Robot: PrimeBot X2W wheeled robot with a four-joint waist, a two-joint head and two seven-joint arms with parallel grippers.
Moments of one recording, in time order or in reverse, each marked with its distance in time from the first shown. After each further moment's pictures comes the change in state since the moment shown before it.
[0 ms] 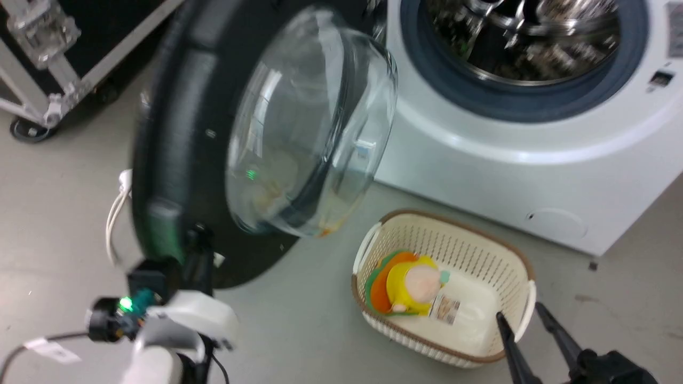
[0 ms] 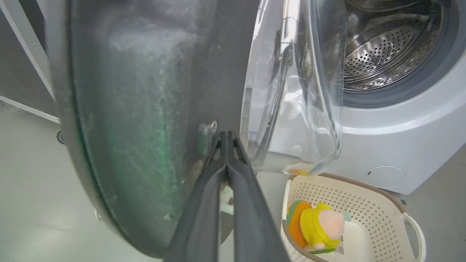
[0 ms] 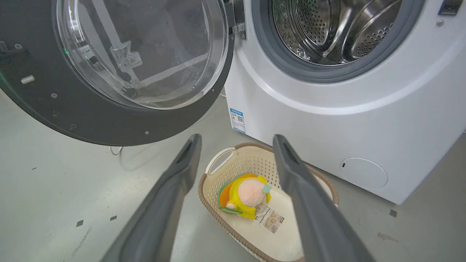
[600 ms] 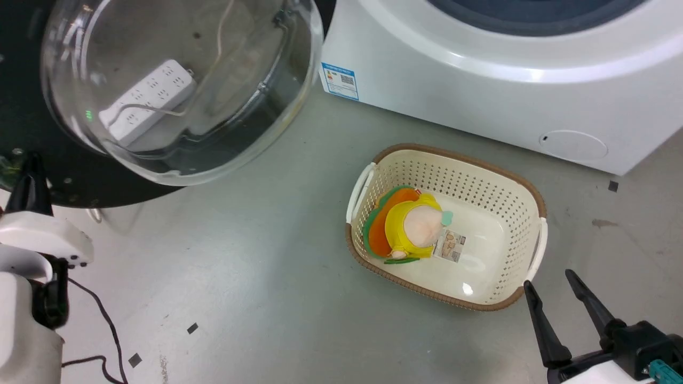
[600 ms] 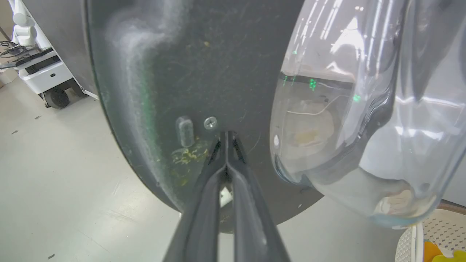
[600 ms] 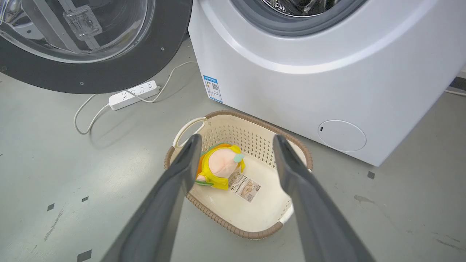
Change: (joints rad) left arm -0.304 0.246 0.221 0.335 -0.114 -0.062 -0.076; right arm -0.060 -0.085 -0.023 -0.063 -0.002 0.000 0.050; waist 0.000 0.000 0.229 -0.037
